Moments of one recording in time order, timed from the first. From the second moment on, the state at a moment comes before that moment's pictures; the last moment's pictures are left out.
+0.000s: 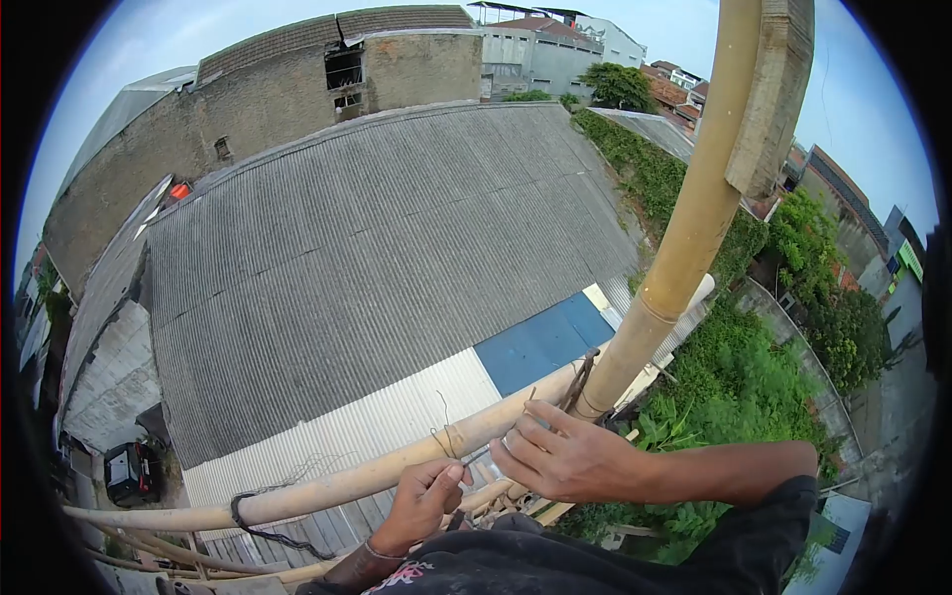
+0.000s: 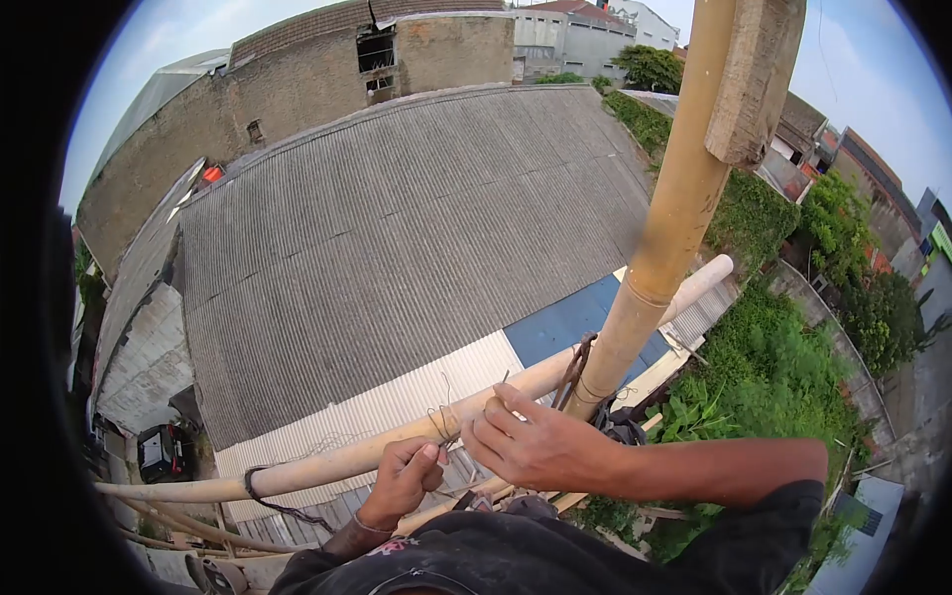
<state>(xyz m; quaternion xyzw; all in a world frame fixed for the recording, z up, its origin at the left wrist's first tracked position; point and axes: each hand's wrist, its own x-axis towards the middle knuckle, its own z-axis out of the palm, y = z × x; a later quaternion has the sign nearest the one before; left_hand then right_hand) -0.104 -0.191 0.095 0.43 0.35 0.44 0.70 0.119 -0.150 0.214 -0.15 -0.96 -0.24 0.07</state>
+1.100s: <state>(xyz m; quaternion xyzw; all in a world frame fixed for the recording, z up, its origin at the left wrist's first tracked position) -0.008 -0.208 0.094 0.80 0.30 0.34 0.39 0.239 -0.168 0.240 -0.37 -0.82 0.42 -0.08</state>
